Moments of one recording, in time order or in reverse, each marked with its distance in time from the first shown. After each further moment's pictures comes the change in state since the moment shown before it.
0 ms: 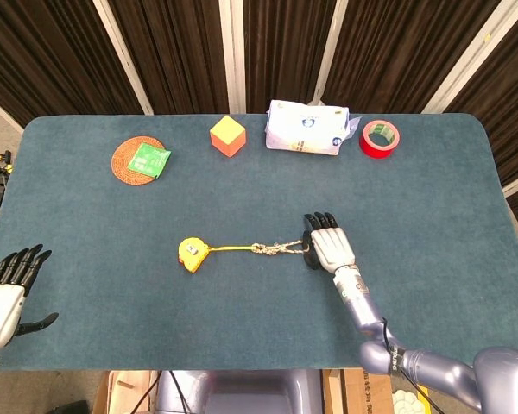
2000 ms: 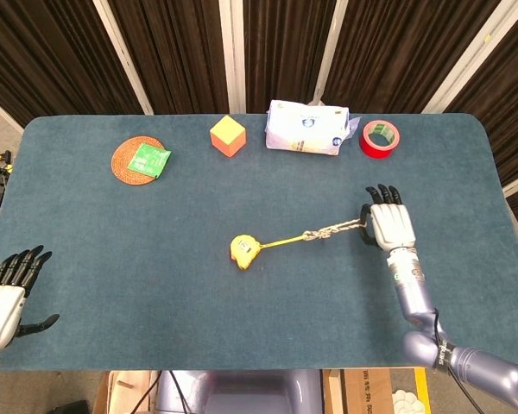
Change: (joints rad) left arm 0.002 0.005 0.006 -0.015 -0.001 -0.001 0.000; right arm -0.067 0.262 0.036 -0.108 0.064 0.095 -0.017
